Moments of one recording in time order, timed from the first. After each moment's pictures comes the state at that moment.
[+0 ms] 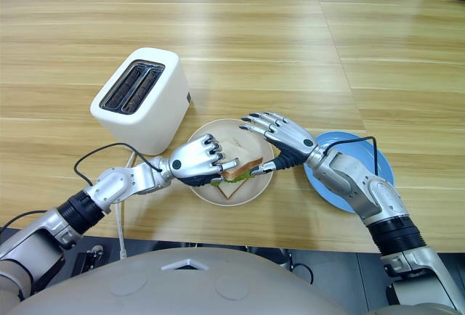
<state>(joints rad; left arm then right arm) -0.28 0.60 -0.75 0.05 1.38 -0.48 0.73 0.01 -0.73 0.18 -0.02 -0.67 -0.68 0.04</state>
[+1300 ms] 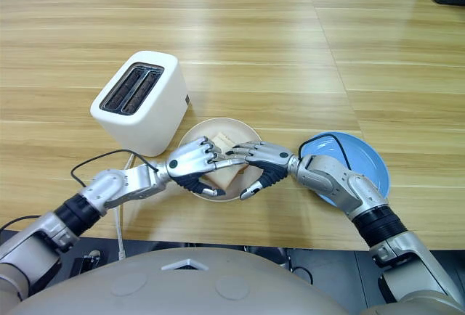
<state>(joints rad) -0.23 0.72 -0.60 -0.06 0.86 -0.69 0.41 -0.08 -0.71 0.40 0.10 -0.68 -0.67 0.33</state>
